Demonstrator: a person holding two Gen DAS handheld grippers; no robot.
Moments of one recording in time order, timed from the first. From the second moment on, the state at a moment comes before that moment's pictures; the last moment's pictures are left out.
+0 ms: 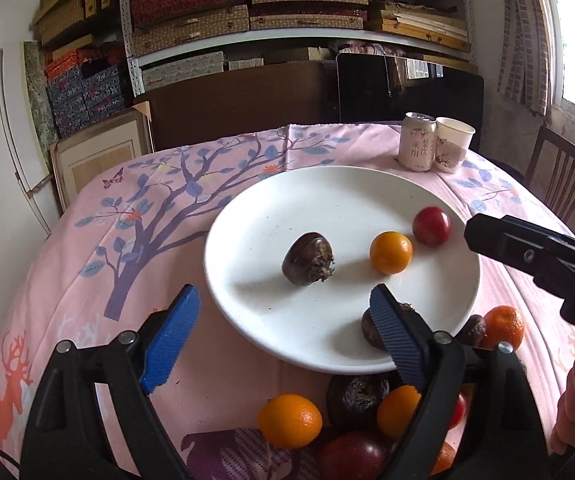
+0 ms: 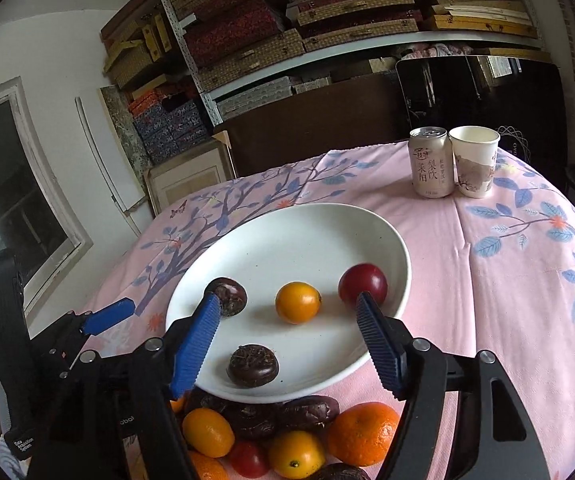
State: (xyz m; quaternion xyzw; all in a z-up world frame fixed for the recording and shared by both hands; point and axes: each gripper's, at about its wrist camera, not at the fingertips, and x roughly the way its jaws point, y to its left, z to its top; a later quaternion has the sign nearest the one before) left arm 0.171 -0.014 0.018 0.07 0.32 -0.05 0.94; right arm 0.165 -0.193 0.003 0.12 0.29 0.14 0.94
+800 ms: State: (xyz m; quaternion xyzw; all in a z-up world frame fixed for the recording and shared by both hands) left arm 0.126 0.022 -0.007 0.00 0.38 -0.03 0.93; right arm 0.118 -0.241 -0.028 0.20 0.31 0.10 0.92
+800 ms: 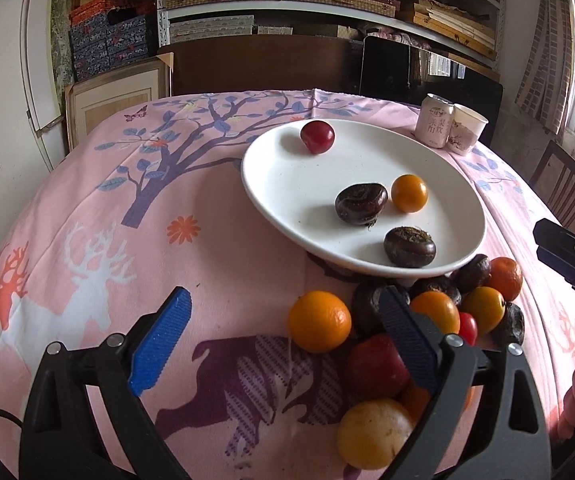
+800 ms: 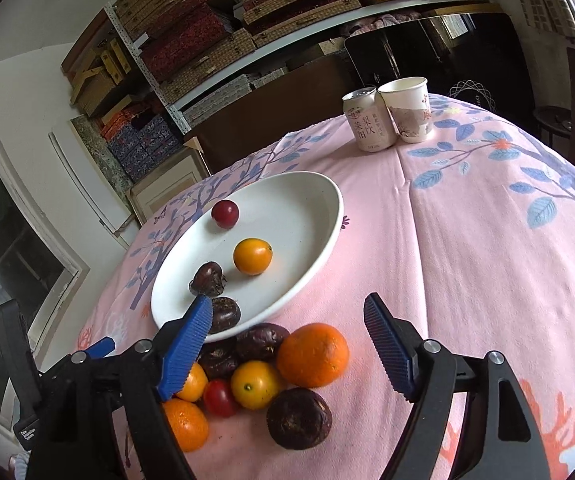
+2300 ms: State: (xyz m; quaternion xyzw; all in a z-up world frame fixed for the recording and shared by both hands) left arm 0.121 0.026 -0.024 0.07 0.39 -0.01 0.92; right arm 0.085 -0.253 -0.046 0.20 0.33 0.08 0.92
